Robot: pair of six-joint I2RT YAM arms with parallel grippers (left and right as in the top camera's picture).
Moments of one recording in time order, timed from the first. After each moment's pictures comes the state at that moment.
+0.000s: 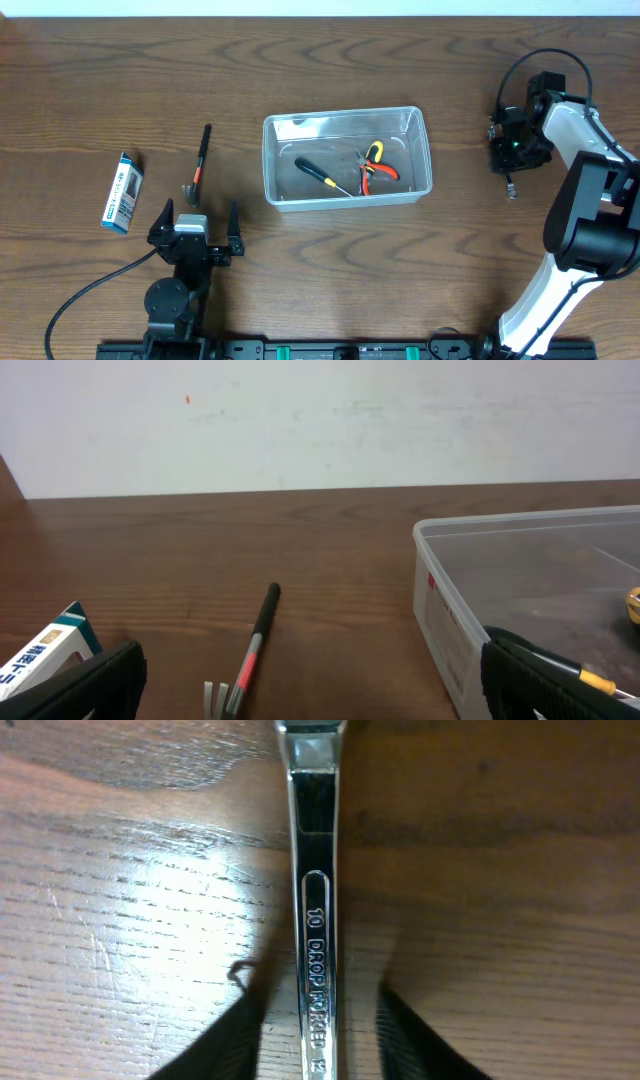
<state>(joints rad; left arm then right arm) -0.08 0.01 0.02 -0.12 -0.03 0.01 -0.21 2.09 1.43 -0.87 -0.01 -0.38</state>
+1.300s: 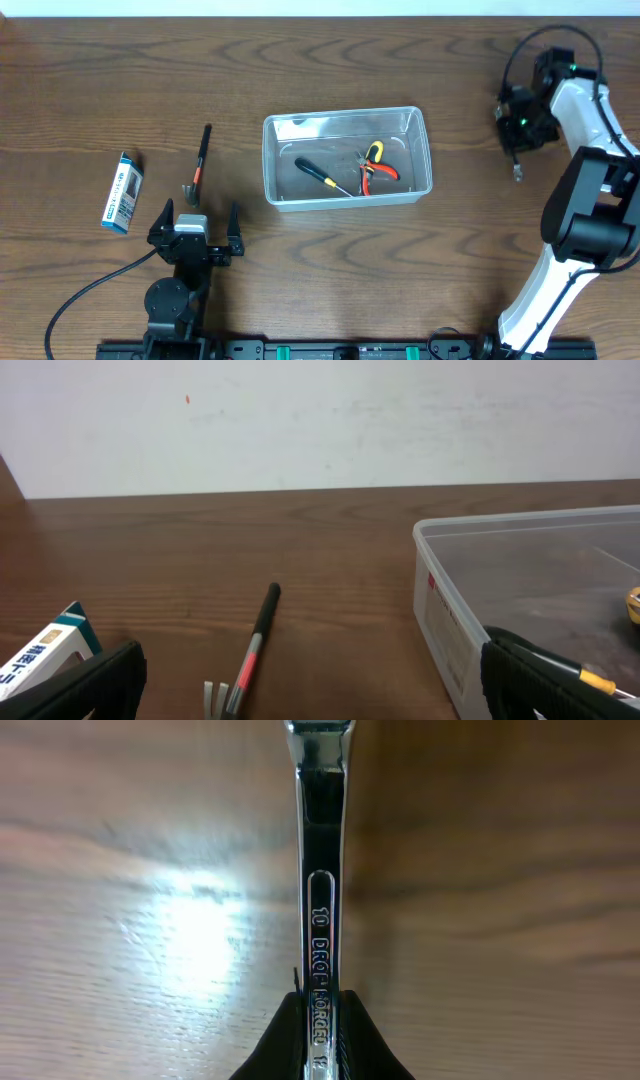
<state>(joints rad) -0.08 0.01 0.02 -0.12 -0.03 0.01 -0.21 2.15 1.69 -1.06 -0.01 -0.37</state>
